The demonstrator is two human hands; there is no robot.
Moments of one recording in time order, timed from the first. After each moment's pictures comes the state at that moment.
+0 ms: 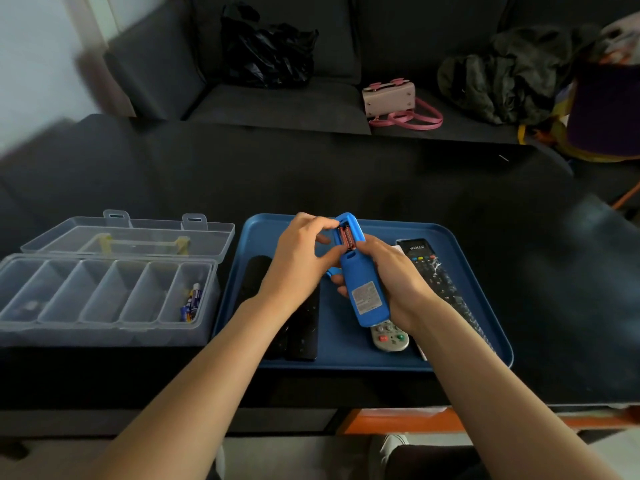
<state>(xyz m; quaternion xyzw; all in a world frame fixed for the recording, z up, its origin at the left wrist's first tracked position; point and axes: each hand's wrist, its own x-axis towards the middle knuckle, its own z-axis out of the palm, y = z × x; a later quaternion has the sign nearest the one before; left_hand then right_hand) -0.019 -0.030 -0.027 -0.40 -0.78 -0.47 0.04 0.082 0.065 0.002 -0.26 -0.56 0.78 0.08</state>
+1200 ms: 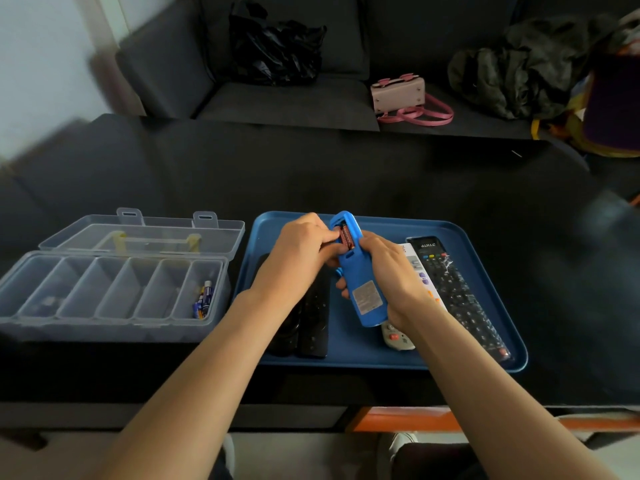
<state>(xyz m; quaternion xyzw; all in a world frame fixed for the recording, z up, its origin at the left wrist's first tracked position) -0.022 -0.042 -0.012 -0.44 -0.81 -0.39 0.05 0.072 0.051 0.001 -0.26 -0.62 0.73 0.10</state>
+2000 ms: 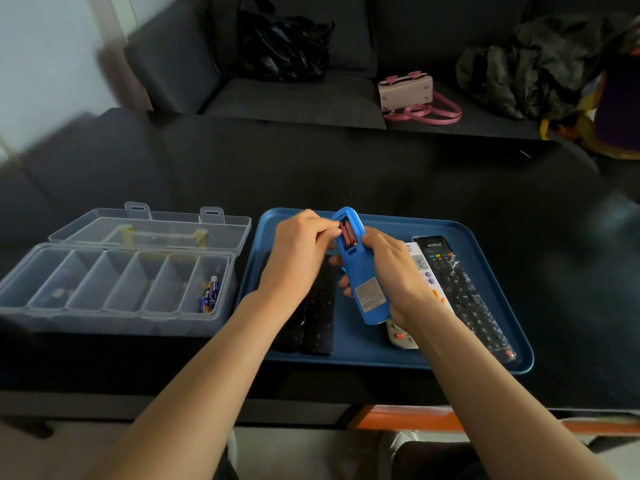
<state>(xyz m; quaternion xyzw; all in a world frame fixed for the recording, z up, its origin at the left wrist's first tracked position) -0.021 -0.048 -0.013 -0.39 -0.80 -0.45 0.10 0.068 0.049 0.000 -0.27 -0.64 0.72 0.10</state>
